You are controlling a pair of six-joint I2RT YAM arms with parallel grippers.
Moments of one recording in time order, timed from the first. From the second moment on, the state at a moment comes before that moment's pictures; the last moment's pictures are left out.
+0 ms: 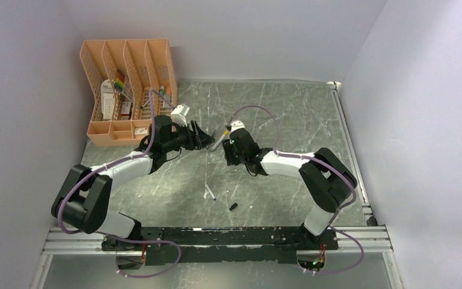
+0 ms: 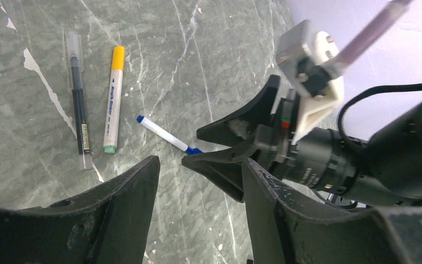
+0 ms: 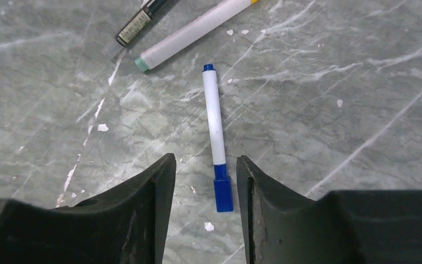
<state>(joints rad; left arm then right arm) -0.43 1.44 0.69 0.42 0.45 -0.57 0.75 1.72 0.87 0.13 0.16 0.26</state>
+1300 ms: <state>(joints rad) -0.43 1.48 0.69 0.42 0.46 -0.54 0.59 1.84 0.94 0.18 0.15 0.31</state>
